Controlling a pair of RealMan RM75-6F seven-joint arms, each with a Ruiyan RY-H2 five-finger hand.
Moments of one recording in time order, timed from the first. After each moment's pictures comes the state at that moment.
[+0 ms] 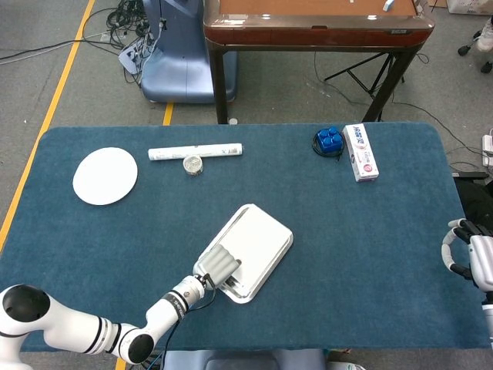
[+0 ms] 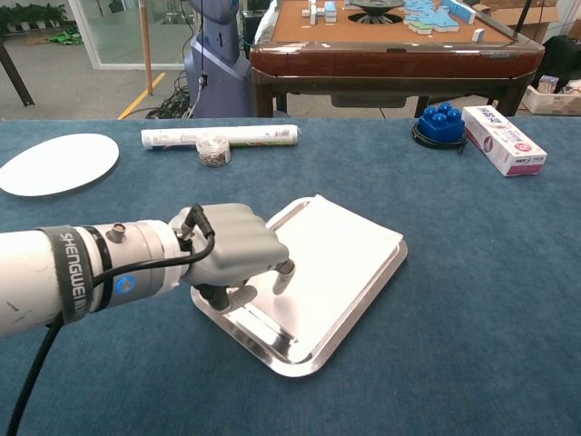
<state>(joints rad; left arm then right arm) -1.08 -1.64 0.00 -1.74 0.74 0.96 1.06 0.10 -1.03 0.11 -1.61 -1.33 1.36 0.03</state>
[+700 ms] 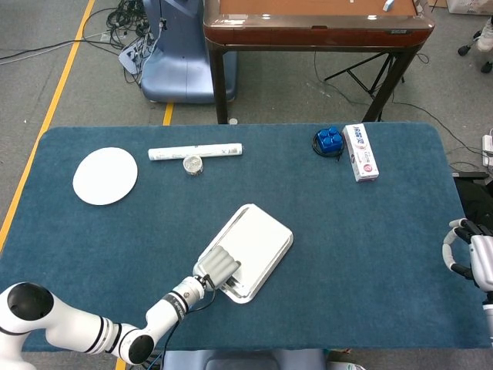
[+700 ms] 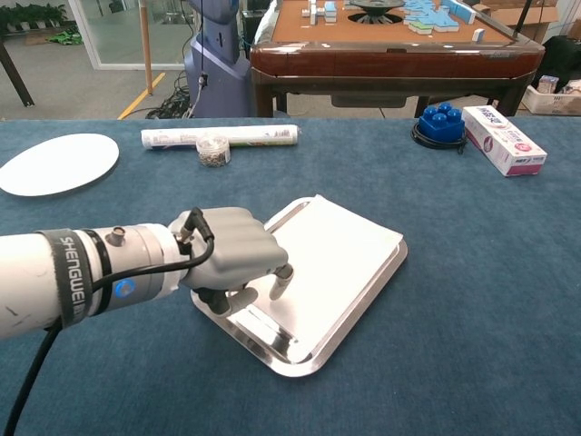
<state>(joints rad) -1.10 -1.64 0.03 -1.74 0.73 0.98 1.03 0.10 -1.02 0.12 -1.61 -1.32 1.36 0.03</state>
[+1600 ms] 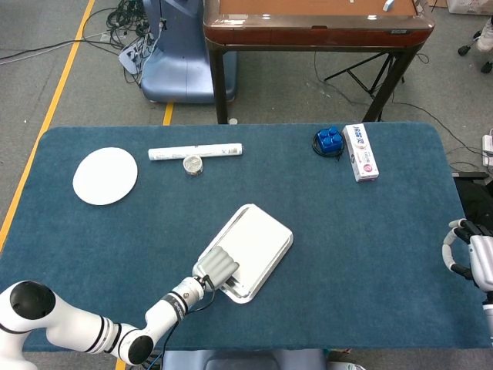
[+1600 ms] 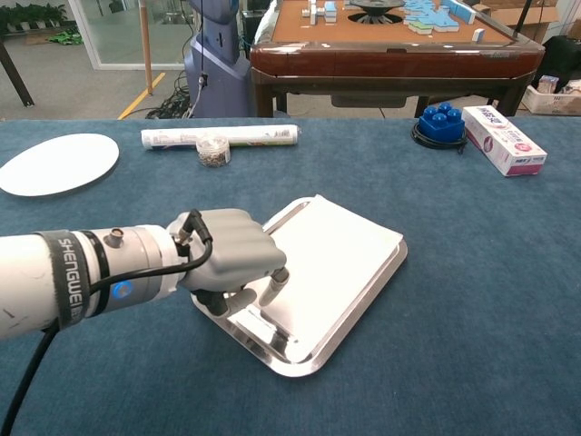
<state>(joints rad) -1.12 -1.64 0.05 -1.74 0.72 0.99 1.01 0.10 -1.02 0.11 -1.61 -1.32 1.35 0.02</state>
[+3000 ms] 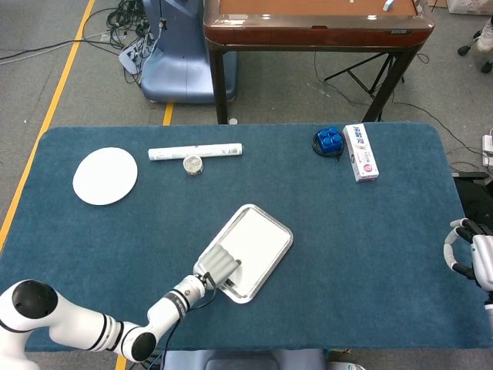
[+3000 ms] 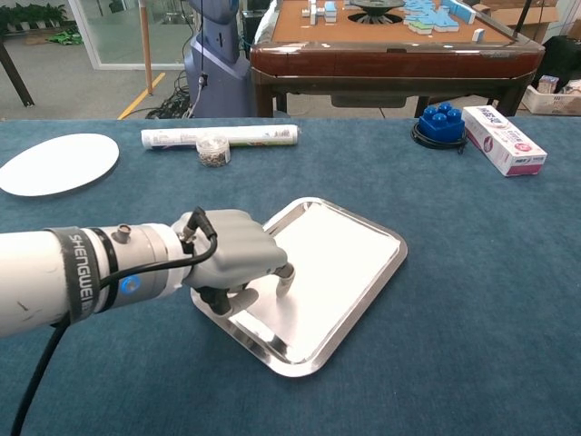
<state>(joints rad) -1.14 -1.64 0.04 -1.73 0.68 0.98 0.99 0.10 -1.02 0.12 -1.61 -1.33 1.36 0.04</state>
